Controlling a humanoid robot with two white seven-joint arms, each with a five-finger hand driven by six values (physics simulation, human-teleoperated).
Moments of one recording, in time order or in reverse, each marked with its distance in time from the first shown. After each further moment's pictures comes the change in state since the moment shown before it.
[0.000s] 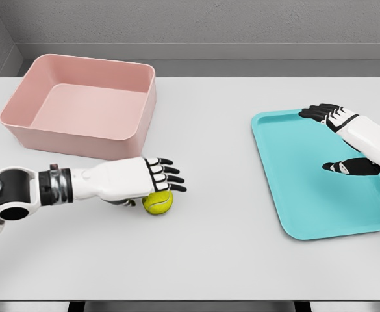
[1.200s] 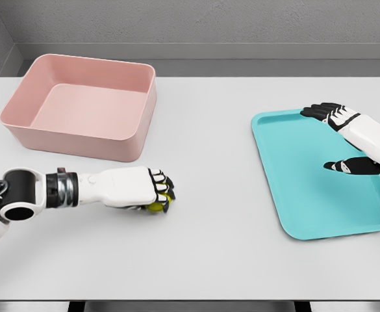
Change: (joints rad) left arm -0.023 -0.010 -0.024 0.003 0.011 0.000 -0.094; right arm 0.002 0.000 -0.006 -0.001 0.000 0.000 0.000
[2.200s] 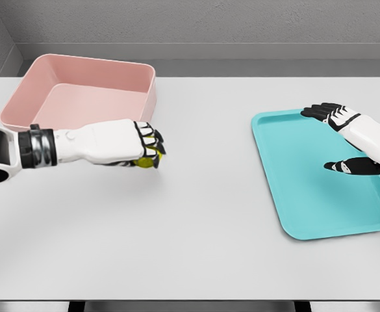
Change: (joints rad) left arm -0.147 0.050 0.050 0.011 0.088 0.000 -0.001; right arm 0.002 0.000 -0.001 0.001 0.000 0.000 0.000
